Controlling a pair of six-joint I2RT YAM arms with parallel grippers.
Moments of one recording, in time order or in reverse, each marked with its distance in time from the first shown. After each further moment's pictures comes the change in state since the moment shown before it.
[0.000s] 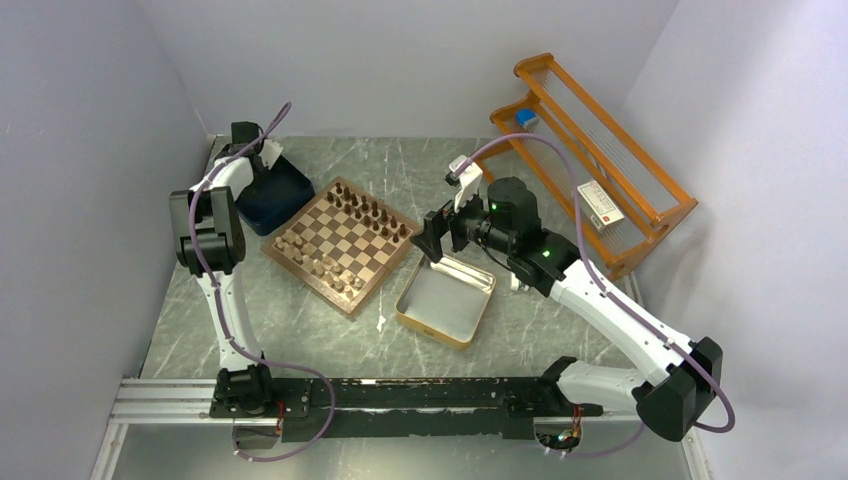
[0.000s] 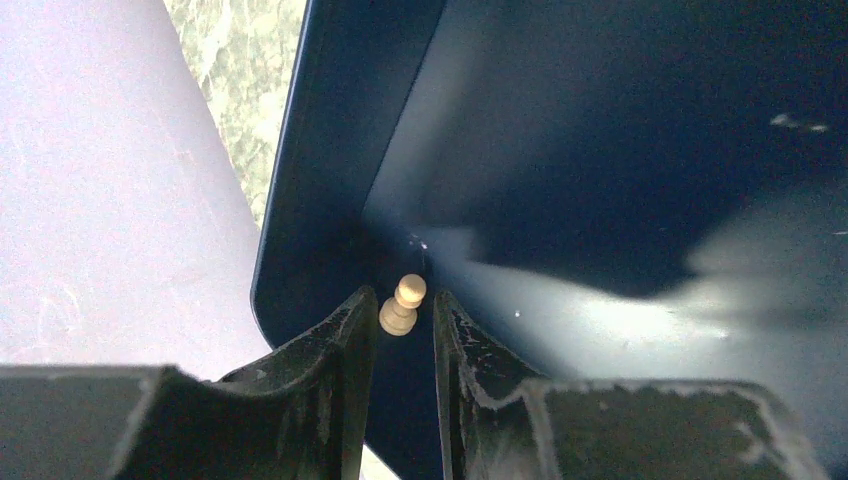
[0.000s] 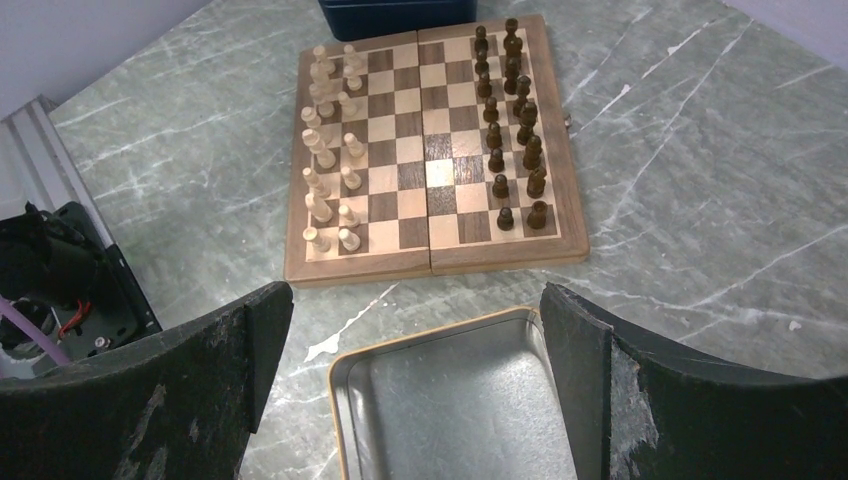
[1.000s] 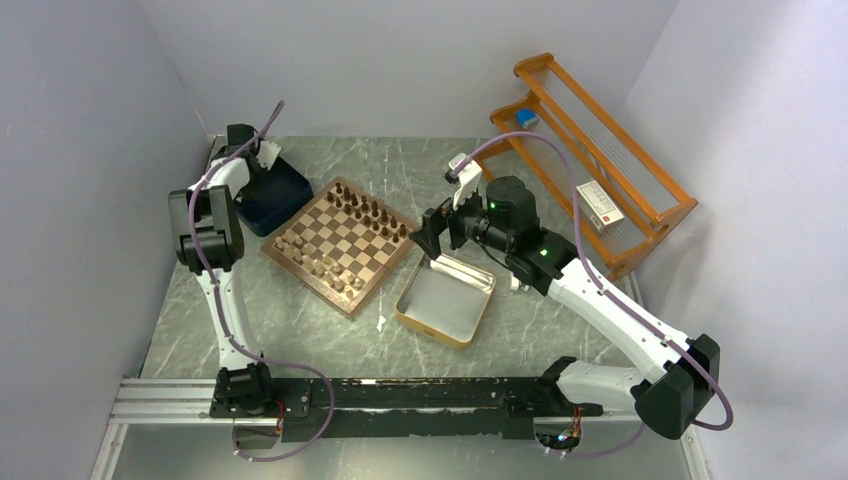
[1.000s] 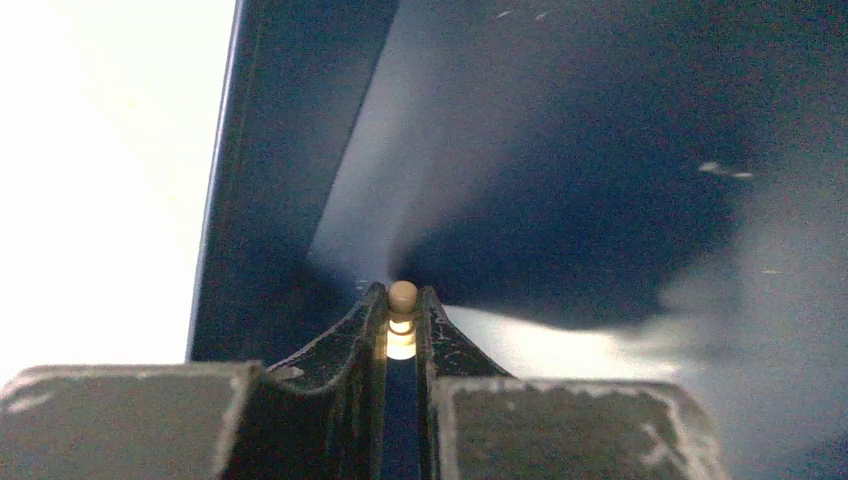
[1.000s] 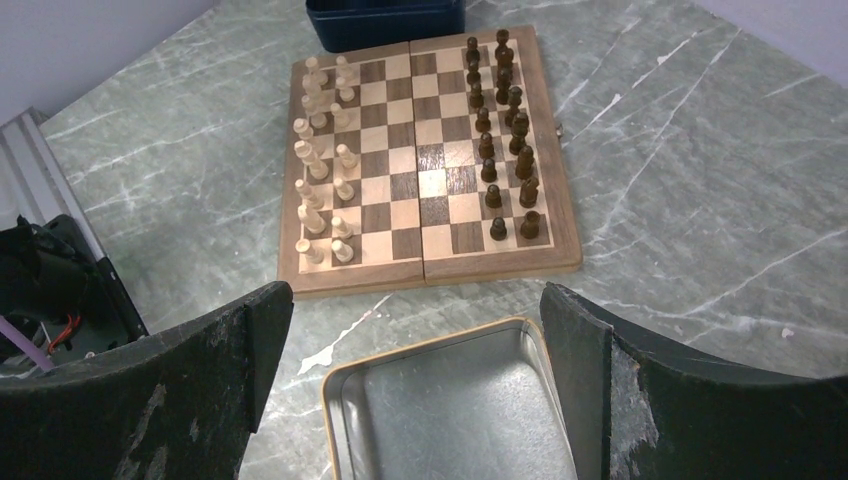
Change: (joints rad) left arm 0.026 0.051 0.029 -0.010 0.076 -0.028; right arm 0.000 0.020 0.000 0.026 0.015 0.001
